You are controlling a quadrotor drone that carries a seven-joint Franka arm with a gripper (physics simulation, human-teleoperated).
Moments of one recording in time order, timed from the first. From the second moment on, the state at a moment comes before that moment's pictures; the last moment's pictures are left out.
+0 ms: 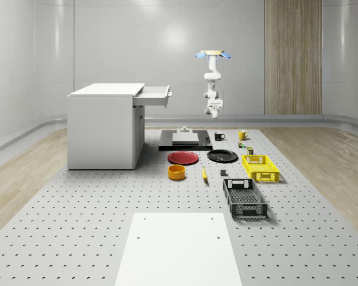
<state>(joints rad) -0.01 -0.70 0.00 -2.04 0.00 1.36 0.78</state>
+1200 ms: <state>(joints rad) -0.01 -0.72 0.02 -2.05 -0.01 1.38 0.78</state>
